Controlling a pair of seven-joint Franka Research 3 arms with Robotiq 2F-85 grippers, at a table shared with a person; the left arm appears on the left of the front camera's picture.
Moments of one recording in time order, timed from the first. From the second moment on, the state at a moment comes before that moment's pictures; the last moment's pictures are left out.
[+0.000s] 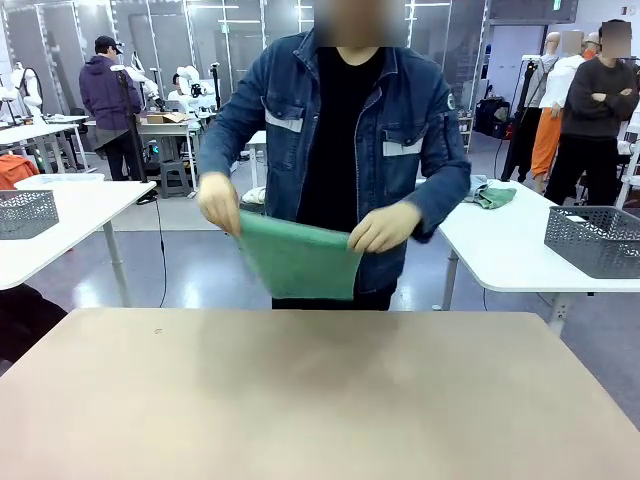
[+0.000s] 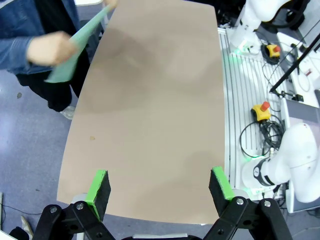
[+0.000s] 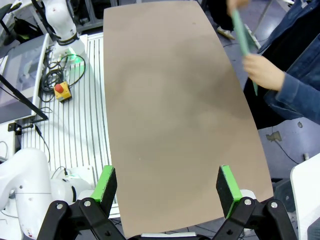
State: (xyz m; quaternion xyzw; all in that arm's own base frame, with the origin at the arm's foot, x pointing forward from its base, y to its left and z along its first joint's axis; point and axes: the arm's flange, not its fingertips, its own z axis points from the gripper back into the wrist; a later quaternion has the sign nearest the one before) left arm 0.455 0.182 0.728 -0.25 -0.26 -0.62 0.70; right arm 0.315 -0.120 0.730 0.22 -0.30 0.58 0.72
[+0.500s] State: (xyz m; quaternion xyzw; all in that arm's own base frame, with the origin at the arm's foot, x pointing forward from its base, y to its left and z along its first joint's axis) left arm 0.455 0.182 0.728 -0.25 -0.26 -0.62 0.70; right arm 0.315 -0.120 0.730 0.22 -0.30 0.58 0.72
